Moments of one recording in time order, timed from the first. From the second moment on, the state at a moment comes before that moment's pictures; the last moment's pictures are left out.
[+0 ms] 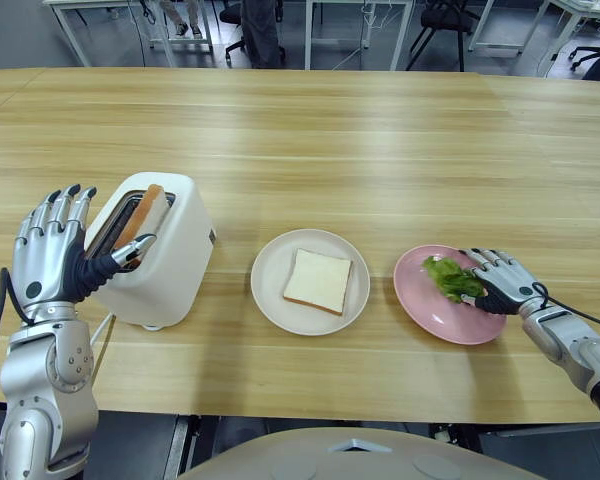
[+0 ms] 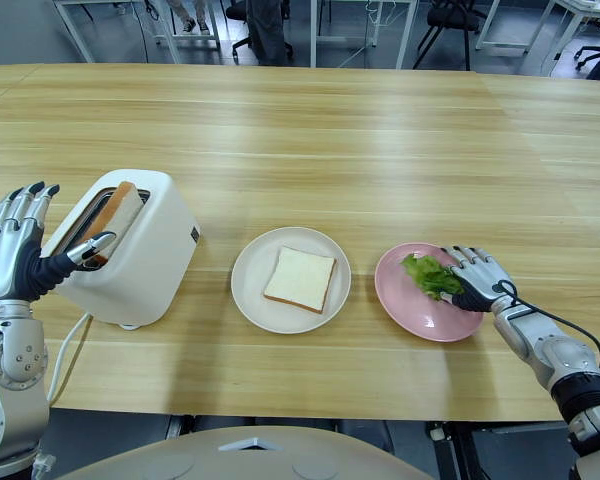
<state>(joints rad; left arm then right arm) 0.35 0.44 0.33 -0.58 0.91 0.19 -0.01 -0.08 -0.92 0.34 0.53 -0.94 -0.29 -0.36</state>
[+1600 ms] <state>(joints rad) 0.13 0.52 0.16 -0.26 0.89 0.25 -0.04 -0.25 -0.53 0.45 0.18 -0.97 -0.40 -0.25</state>
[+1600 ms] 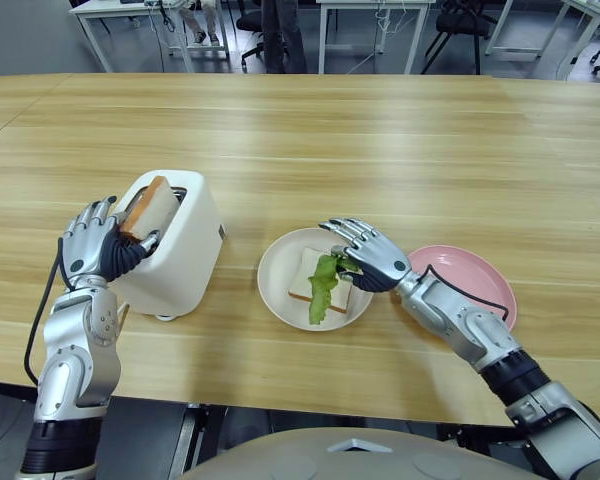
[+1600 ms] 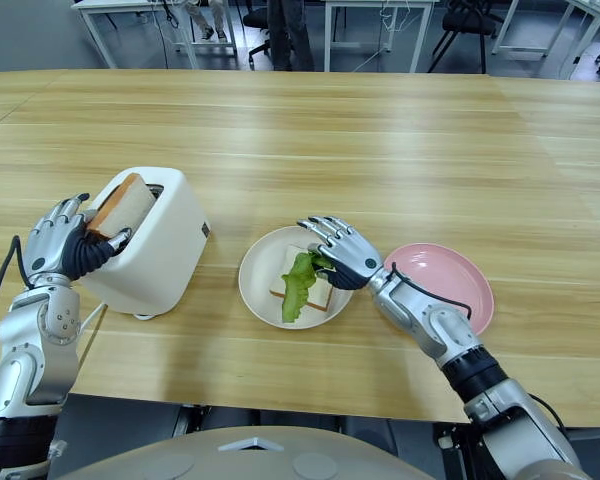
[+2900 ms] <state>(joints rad) 0.13 0.50 0.23 -0.41 0.75 0.10 0.08 -0.43 -0.54 0.52 0.25 -1.03 -0.31 0.08</state>
